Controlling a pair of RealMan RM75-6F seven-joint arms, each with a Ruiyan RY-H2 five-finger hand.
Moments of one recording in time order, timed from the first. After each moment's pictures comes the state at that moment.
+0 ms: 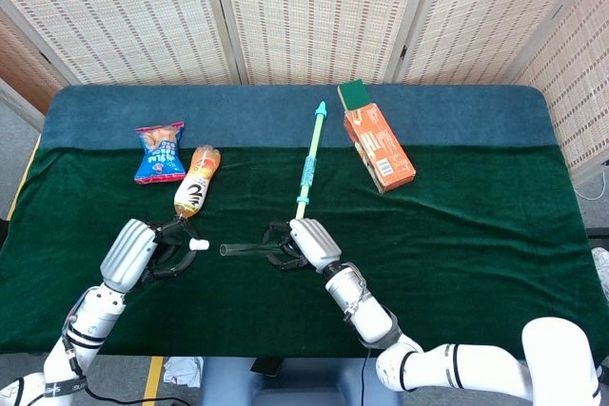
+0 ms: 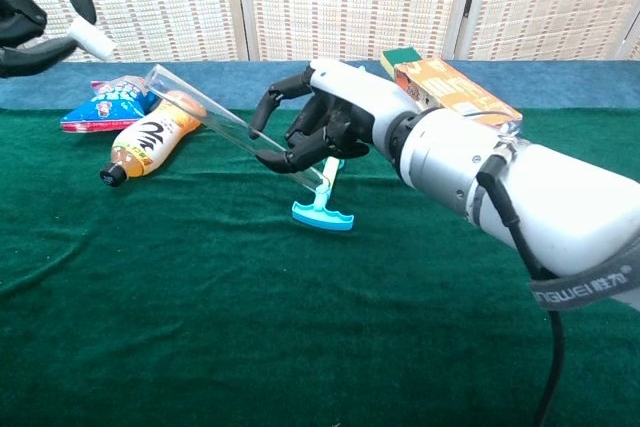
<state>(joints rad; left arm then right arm) -0.44 -1.24 -0.13 -1.77 1.66 1.37 -0.23 0.77 -1.80 0.33 -1.61 -1.07 0.96 -0.04</state>
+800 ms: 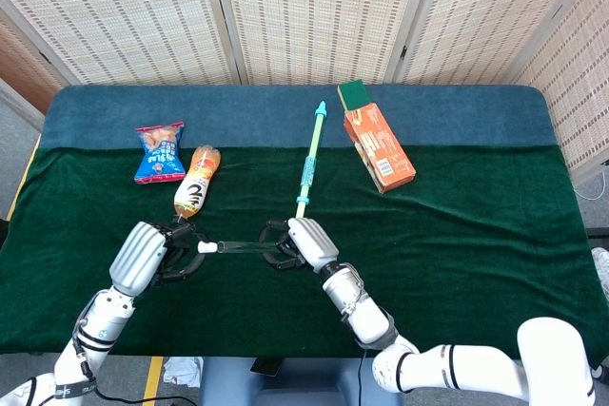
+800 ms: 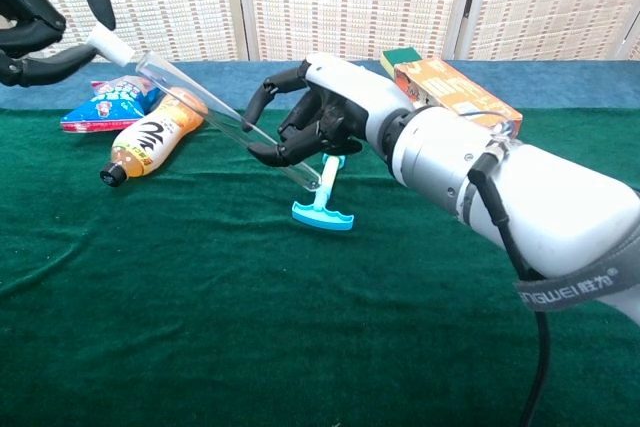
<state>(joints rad) -0.45 -1.28 -0.12 -1.77 1.67 1.39 -0.14 0.78 -1.82 0.33 -1.61 -1.07 0.98 -0.01</state>
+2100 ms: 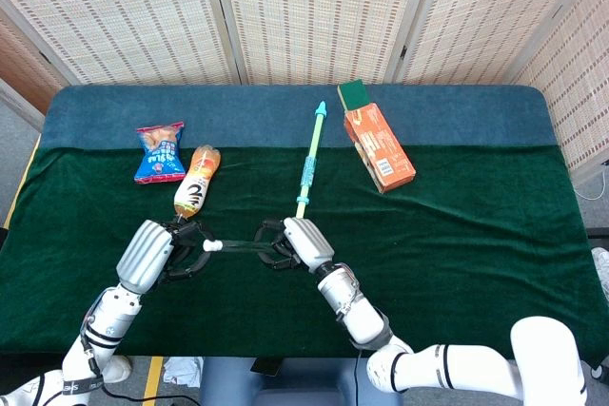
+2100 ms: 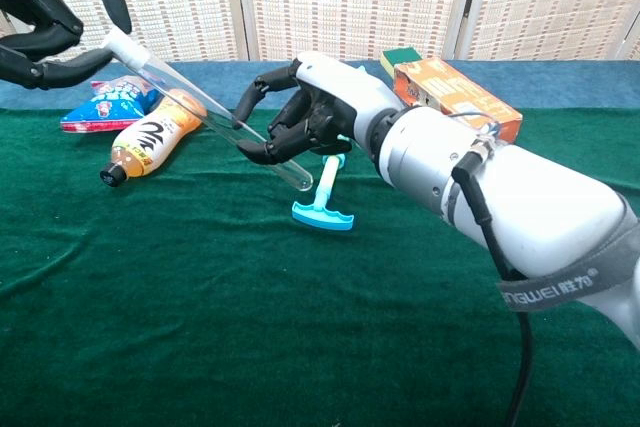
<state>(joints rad) -0.48 -1.31 -0.13 -1.76 1.65 1.38 -0.13 0.79 -1.84 0.35 -1.60 -1.06 0.99 0.00</state>
